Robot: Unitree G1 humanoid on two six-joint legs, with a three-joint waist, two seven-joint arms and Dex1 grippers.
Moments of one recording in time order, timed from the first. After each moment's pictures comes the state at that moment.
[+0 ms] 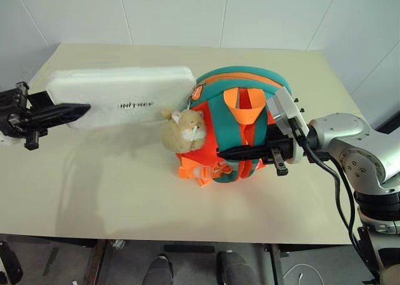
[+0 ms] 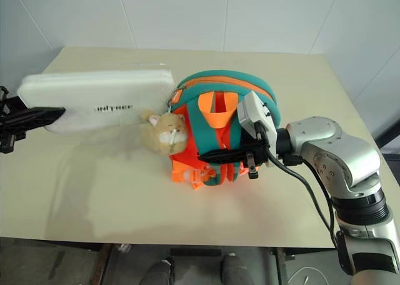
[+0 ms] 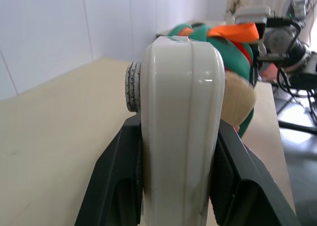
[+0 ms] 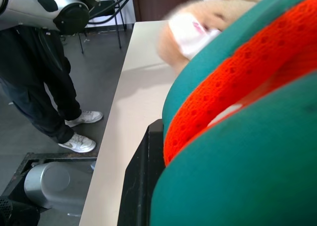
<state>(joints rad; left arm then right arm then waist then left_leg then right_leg) -0.56 1.04 0.50 0.10 -0.77 0.60 -1.38 -0.76 -0.74 0.07 -0.34 0.77 0.80 1.15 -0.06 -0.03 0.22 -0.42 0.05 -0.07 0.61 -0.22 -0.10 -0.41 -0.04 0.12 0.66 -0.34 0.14</state>
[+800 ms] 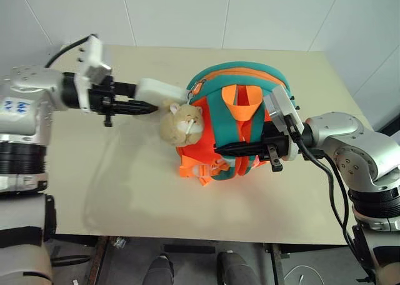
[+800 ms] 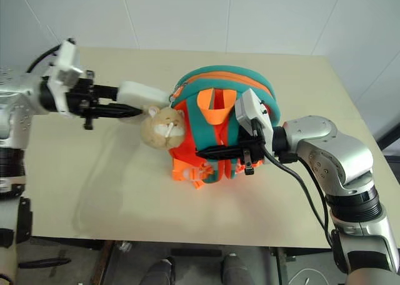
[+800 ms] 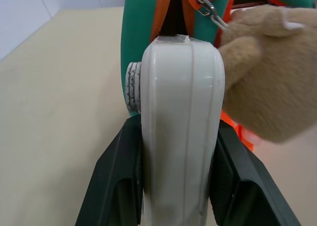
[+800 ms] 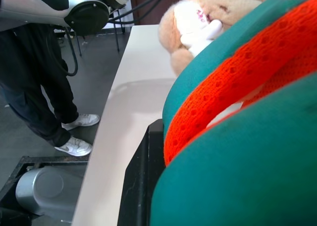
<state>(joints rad) -1.05 0.82 -0.04 0.30 -0.38 0.44 -1.32 -0.78 -0.70 0.07 -0.31 0.73 0.78 1.14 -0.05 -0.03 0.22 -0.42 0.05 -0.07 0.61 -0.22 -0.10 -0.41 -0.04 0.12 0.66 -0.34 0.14</state>
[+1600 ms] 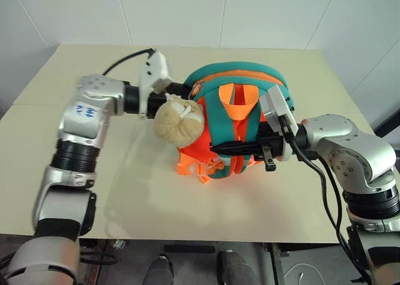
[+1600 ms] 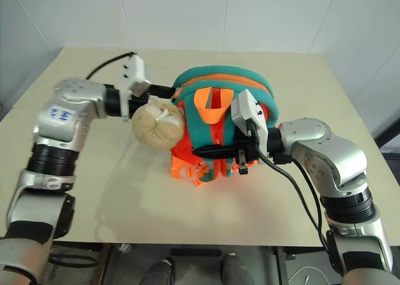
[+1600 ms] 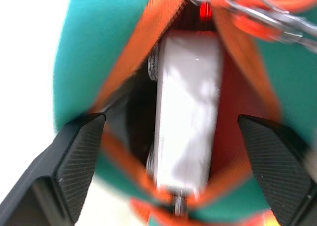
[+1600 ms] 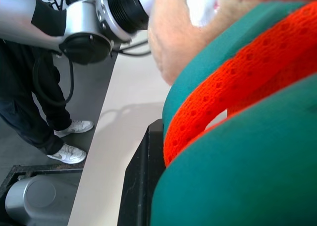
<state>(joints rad) -1.03 0.69 -0.08 0.20 -0.27 0.49 -1.17 -0.77 -0.67 0.08 -0.32 0.73 0.78 1.10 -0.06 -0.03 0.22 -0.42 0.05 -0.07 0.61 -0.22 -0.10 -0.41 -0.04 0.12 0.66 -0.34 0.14</state>
